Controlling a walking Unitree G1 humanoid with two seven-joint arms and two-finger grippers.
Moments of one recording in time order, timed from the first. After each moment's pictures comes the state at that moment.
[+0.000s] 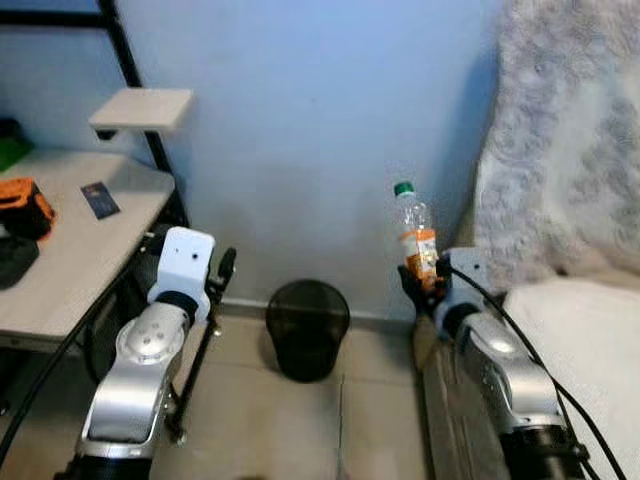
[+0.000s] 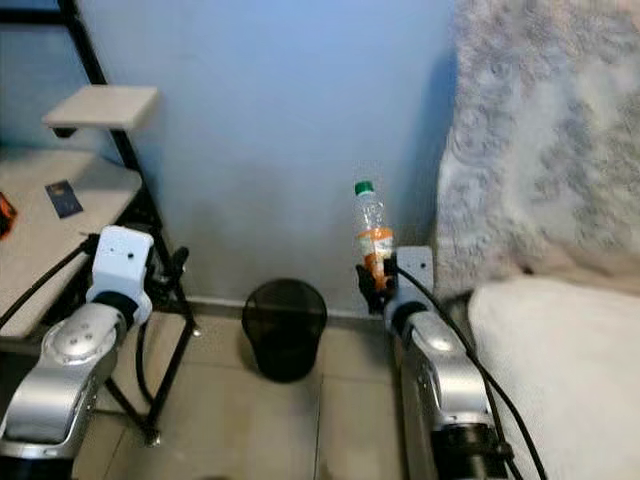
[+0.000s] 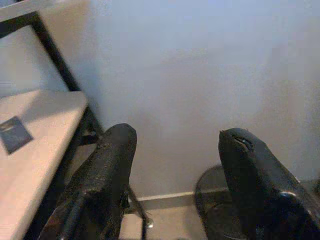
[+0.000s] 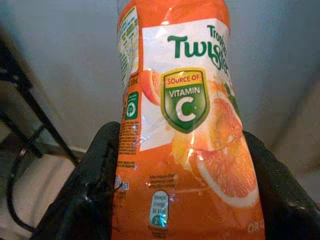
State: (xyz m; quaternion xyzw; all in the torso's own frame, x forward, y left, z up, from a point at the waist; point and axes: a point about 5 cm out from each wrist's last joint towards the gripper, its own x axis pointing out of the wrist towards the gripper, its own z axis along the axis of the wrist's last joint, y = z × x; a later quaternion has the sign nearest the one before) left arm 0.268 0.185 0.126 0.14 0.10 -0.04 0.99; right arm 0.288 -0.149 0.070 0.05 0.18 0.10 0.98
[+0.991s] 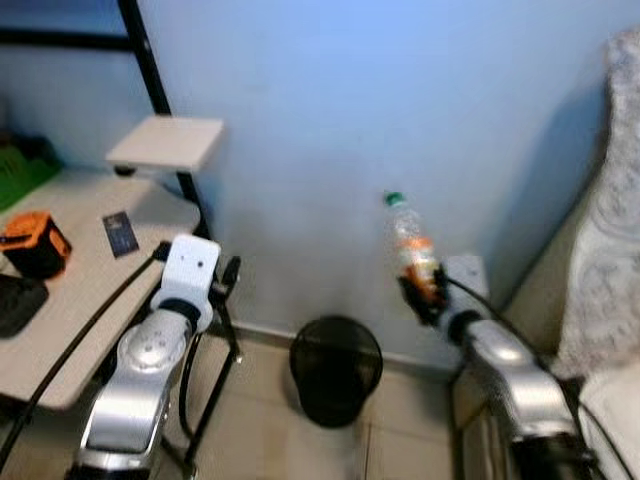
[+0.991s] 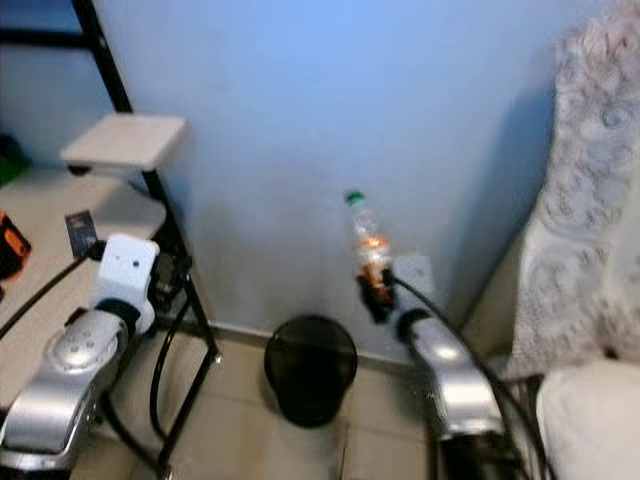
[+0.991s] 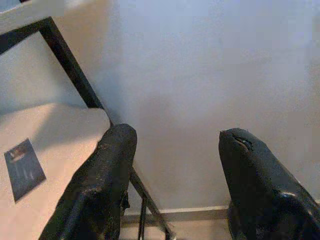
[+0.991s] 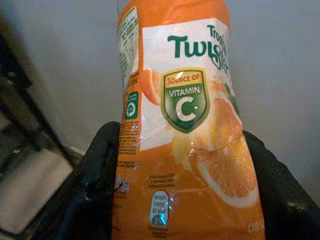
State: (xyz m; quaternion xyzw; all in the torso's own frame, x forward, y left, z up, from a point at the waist) left arm 0.261 0.180 0.121 0.15 0.11 -0.07 0.98; right arm 0.280 -0.165 0.064 -0.02 0.19 0.12 0.97
